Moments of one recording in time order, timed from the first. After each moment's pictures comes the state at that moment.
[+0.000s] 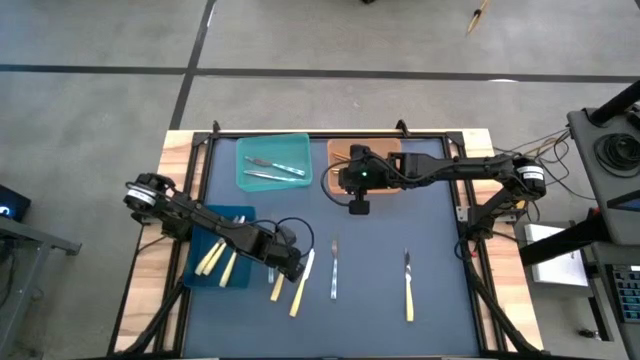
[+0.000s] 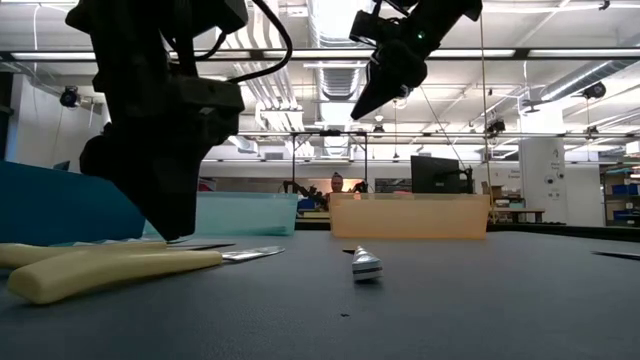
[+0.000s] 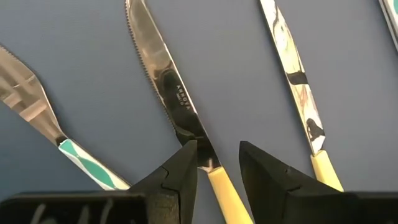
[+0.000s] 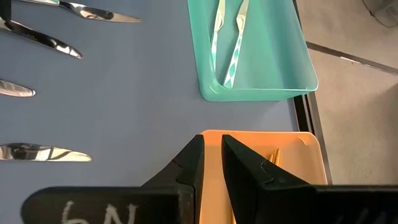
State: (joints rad) left arm -0.33 1.71 0.95 -0.50 -0.12 -1.22; right arm -0.16 1.56 1.25 -0.49 0.15 -0.32
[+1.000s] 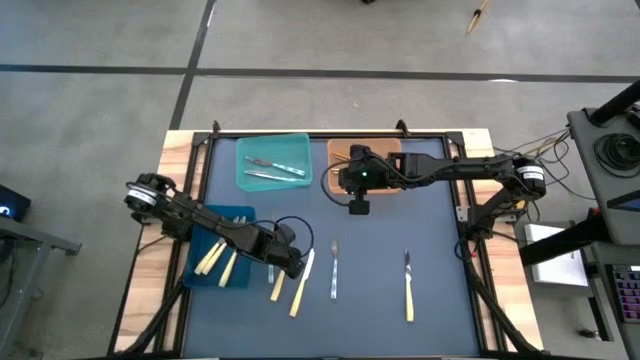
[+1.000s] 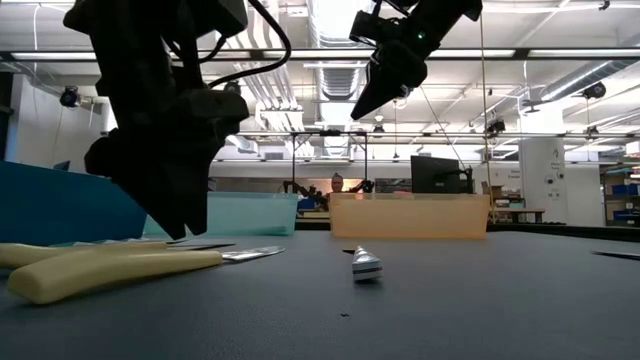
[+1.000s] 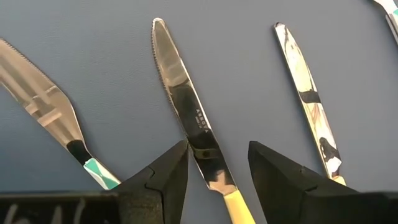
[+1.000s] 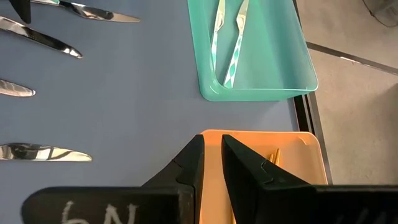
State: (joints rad) left arm -0.33 1.71 0.95 -0.51 -0.21 -1.23; right arm -0.16 1.56 1.25 -0.49 0.15 -0.32
